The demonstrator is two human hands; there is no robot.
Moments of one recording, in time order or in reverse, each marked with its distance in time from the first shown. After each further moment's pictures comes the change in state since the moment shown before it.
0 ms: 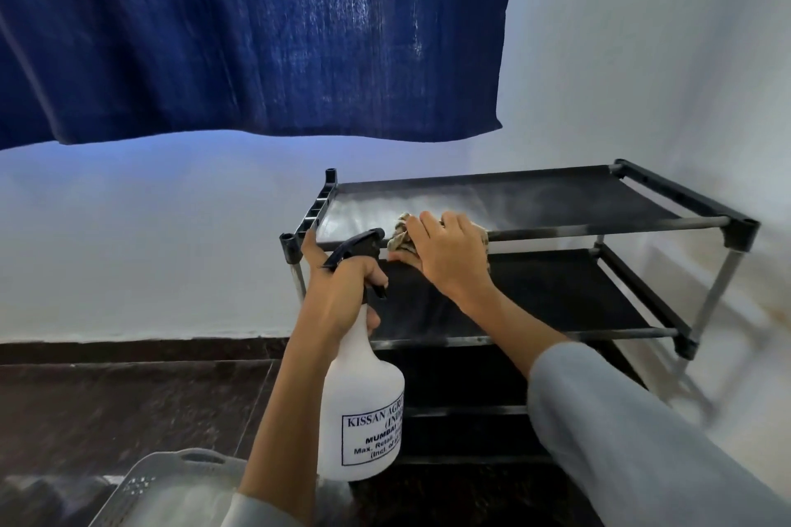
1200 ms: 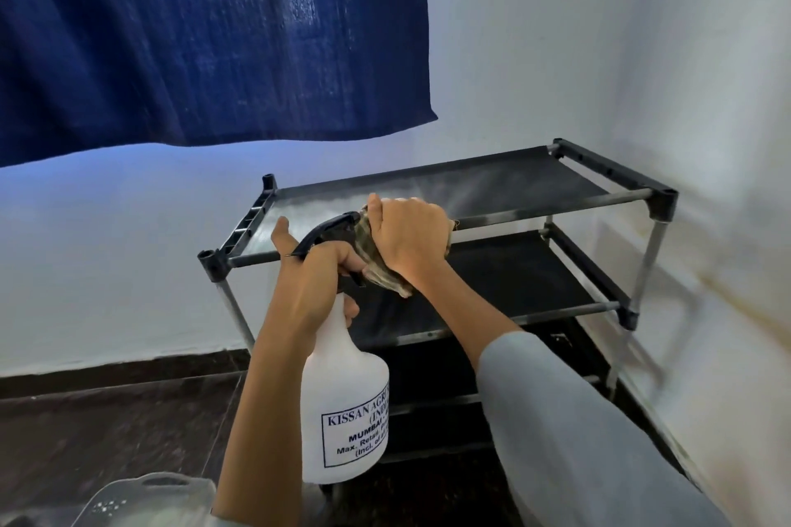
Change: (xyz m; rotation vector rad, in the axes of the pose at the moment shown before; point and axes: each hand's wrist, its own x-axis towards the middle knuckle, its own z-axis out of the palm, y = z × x) left_hand -0.017 0.025 0.074 0.071 -0.002 0.039; right_hand 0.015 0.036 -0.016 0.309 -0.153 0.392
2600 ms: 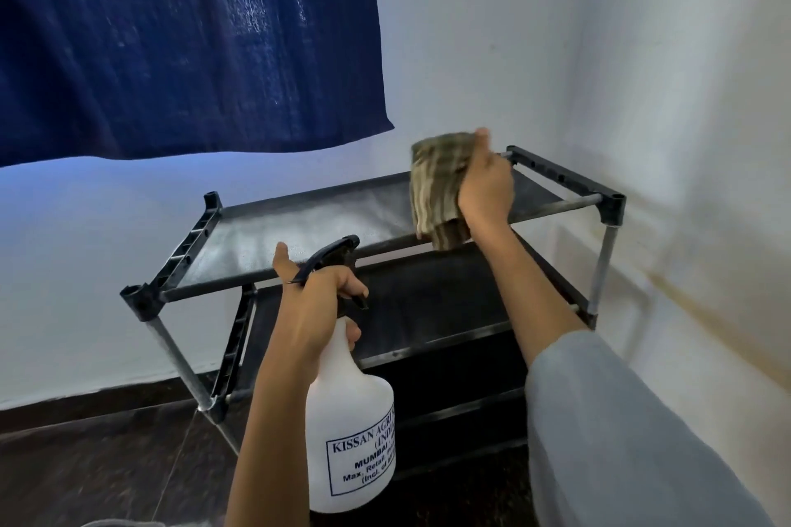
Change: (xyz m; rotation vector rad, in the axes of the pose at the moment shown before) left_hand 0.006 -0.015 0.045 -0.049 -0.080 -0.077; right_hand 0.028 0.108 -0.073 0.777 0.208 0.673
